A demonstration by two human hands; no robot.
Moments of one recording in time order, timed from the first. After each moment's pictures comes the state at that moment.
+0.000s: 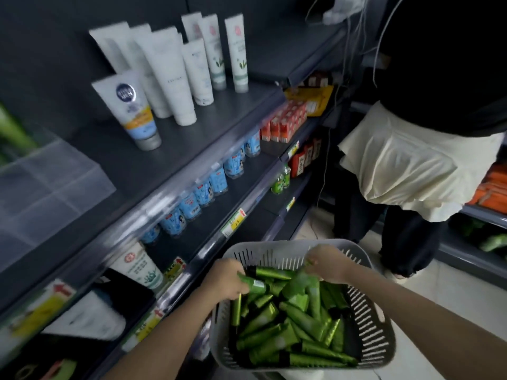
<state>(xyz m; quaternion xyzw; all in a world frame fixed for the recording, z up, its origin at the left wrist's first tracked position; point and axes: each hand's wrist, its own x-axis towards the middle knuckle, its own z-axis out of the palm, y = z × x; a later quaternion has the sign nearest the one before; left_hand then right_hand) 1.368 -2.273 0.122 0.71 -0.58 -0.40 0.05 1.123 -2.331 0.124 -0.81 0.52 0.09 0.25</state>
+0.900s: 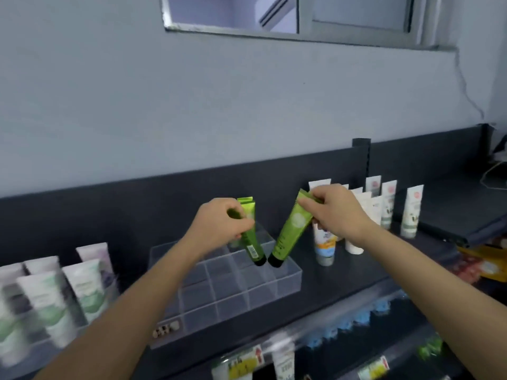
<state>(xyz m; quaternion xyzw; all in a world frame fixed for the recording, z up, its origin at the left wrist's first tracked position) 1.573 -2.174 0.471 0.77 -0.49 0.00 0.41 1.408 -2.334 0.469 -0.86 0.24 -0.37 0.24</state>
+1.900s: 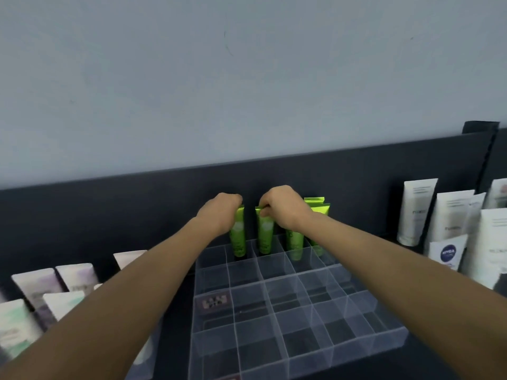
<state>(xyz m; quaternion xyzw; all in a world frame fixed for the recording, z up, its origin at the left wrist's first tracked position) 1.803 -2.213 0.435 0.89 -0.45 0.10 0.06 1.696 -2.344 0.437 -0.97 0.12 -0.18 0.09</state>
